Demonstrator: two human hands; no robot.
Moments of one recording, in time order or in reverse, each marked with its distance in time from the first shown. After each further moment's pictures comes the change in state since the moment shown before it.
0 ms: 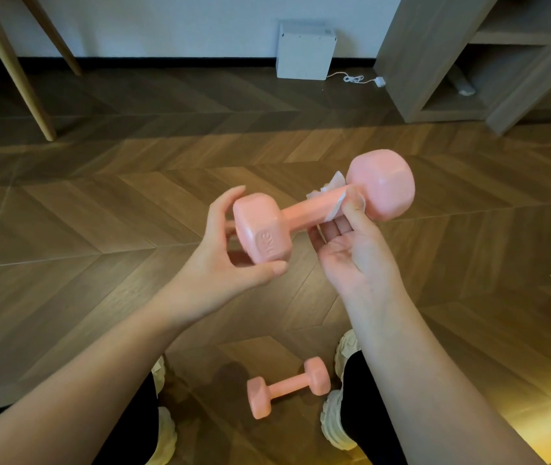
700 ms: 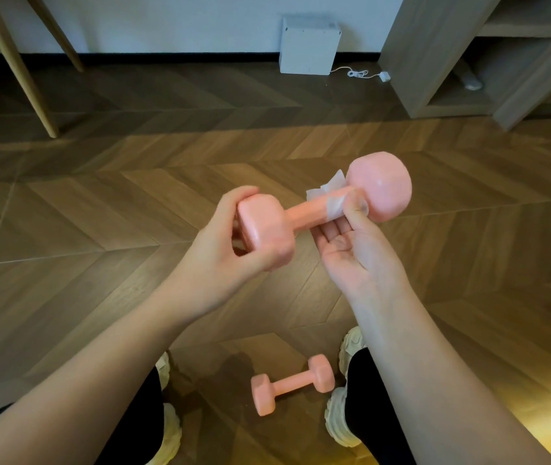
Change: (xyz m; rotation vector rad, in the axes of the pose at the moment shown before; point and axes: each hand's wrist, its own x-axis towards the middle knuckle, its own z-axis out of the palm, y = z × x) left_hand 0.003 0.007 -0.002 0.256 0.074 0.066; right_hand 0.008 0.004 -0.004 0.037 0.018 0.049
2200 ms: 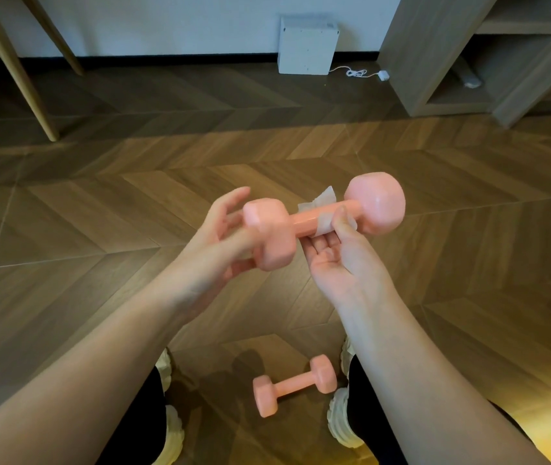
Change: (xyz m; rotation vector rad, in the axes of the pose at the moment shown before) left_hand 0.005 0.000 -0.004 -0.528 -0.058 -0.399; right_hand 0.007 0.016 -0.002 0.096 0.178 0.040
